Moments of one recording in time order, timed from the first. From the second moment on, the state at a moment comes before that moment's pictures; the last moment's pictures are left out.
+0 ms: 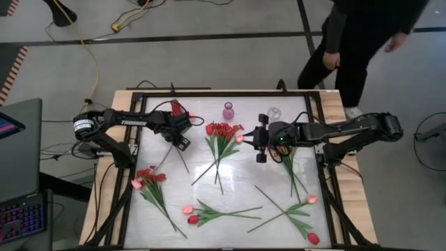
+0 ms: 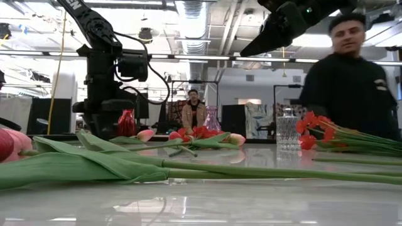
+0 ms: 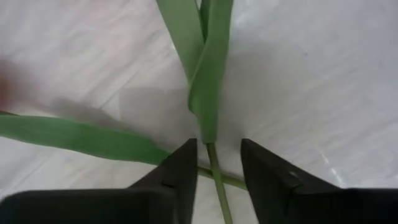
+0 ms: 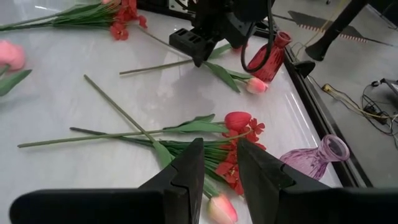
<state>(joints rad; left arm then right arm) 0.44 1.51 0.75 -0.69 -0.07 -0.49 0.01 1.23 0.82 -0.09 0.23 -0.19</state>
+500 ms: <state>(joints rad) 0.42 1.44 0.75 -0.65 -0.09 -0.48 0.01 1.23 0.82 -0.10 0.23 -0.18</state>
